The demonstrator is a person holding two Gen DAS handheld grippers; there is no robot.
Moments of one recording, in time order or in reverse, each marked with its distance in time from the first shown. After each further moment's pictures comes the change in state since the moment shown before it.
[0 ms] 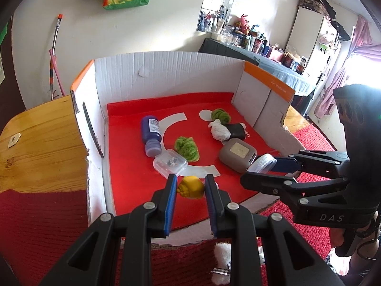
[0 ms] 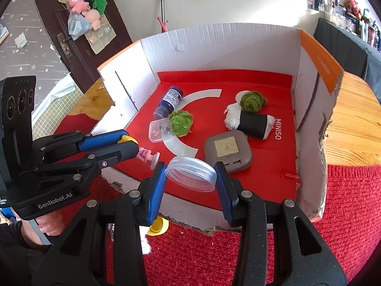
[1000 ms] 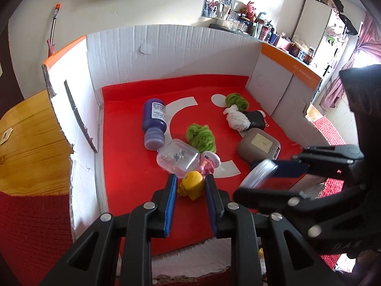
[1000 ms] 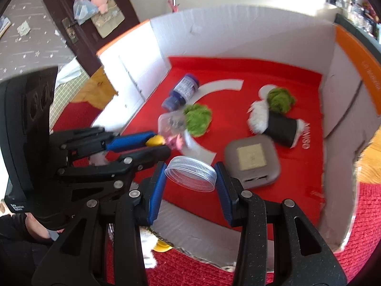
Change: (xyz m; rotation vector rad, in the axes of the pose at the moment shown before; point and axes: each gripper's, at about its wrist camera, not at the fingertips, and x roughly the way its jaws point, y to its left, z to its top) left arm 0.041 0.012 -0.001 -0.005 0.080 0.019; right arm 0.032 0.011 0.014 -0.048 0.114 0.059
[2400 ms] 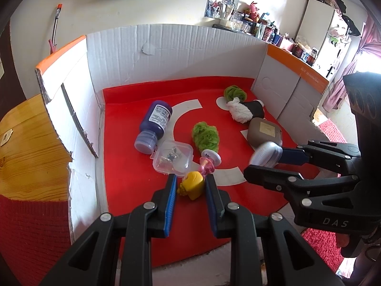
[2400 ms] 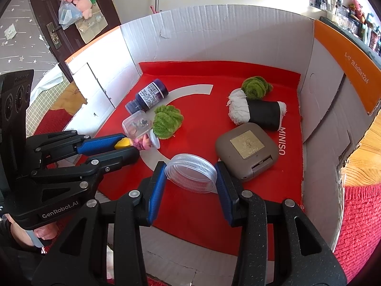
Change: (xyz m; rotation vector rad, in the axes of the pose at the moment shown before) left arm 0.005 0.005 0.003 -0.004 -0.004 0.017; right arm 0.002 -0.025 0.000 0.028 -0.058 -0.113
